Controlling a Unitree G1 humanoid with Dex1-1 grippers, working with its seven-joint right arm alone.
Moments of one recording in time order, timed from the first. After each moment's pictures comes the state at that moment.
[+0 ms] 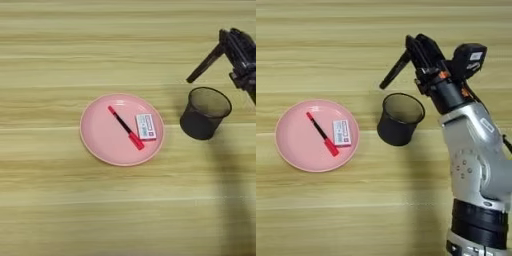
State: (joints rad) arm -0.22 -0.30 -0.32 -0.33 0.63 0.34 0.39
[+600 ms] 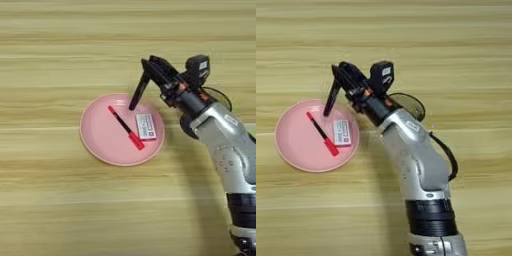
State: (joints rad) arm -0.22 -0.17 -0.02 -0.18 0.52 0.32 0.46
